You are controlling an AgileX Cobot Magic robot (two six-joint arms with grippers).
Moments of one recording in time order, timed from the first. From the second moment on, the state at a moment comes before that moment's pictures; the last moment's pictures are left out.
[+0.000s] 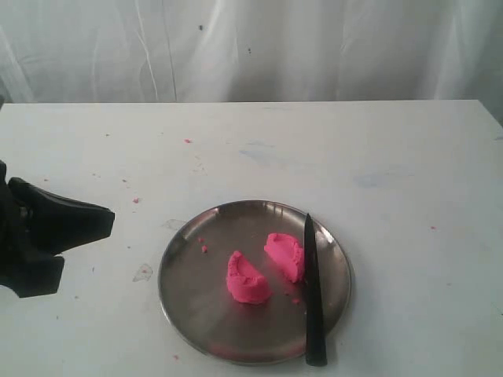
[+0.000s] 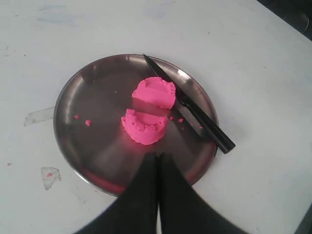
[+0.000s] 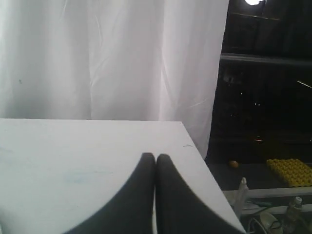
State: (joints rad) left arm -0.40 0.83 -0.62 -0.69 0.55 0.57; right arm -0.10 0.04 -0.35 -0.10 0.43 0.03
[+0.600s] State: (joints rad) left arm -0.40 0.83 -0.62 -0.69 0.55 0.57; right arm -0.14 0.00 -0.03 -0.02 0.30 0.03
